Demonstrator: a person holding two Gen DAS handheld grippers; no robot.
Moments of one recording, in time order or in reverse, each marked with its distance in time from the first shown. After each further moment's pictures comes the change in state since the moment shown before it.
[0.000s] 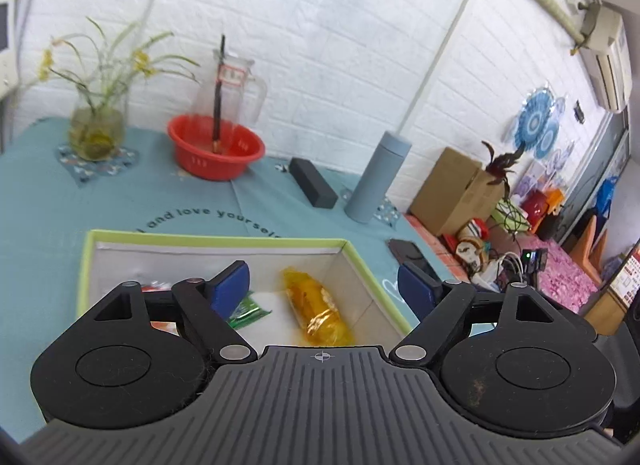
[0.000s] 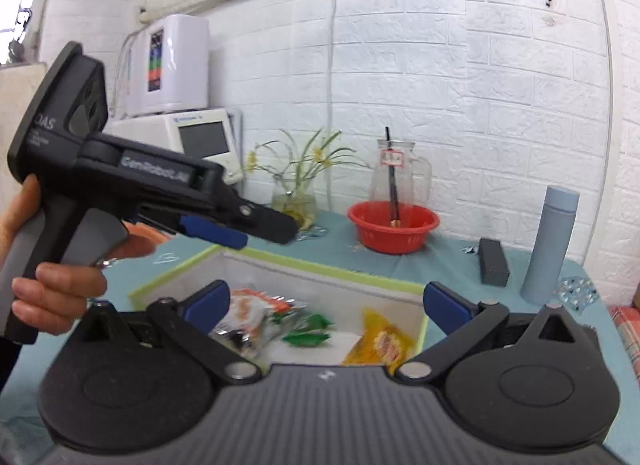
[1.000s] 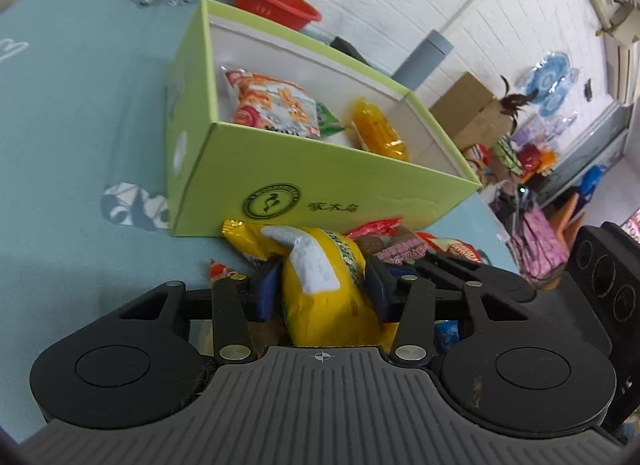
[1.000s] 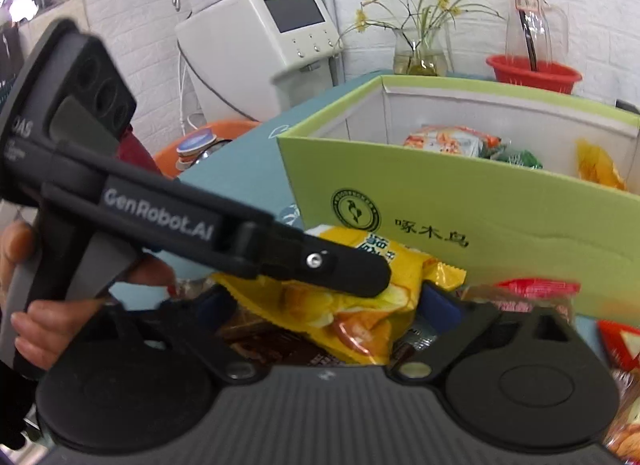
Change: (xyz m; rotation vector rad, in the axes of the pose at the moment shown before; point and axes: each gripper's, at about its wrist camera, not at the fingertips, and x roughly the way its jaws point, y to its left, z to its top) left arm -0.022 0.096 -0.110 -0.170 0.267 -0.064; right arm 0.074 0.105 -0.066 0.088 0.336 0.190
